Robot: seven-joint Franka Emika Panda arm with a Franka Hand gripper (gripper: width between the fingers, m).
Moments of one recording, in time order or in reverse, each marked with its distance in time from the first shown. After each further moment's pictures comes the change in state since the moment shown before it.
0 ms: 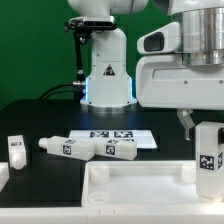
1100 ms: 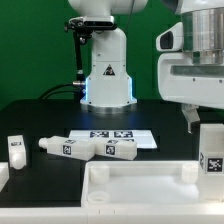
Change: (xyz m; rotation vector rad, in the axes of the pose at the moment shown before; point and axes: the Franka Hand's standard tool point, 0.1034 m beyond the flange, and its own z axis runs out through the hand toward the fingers) arm -0.010 -0.003 -0.001 -0.003 -0.006 0.071
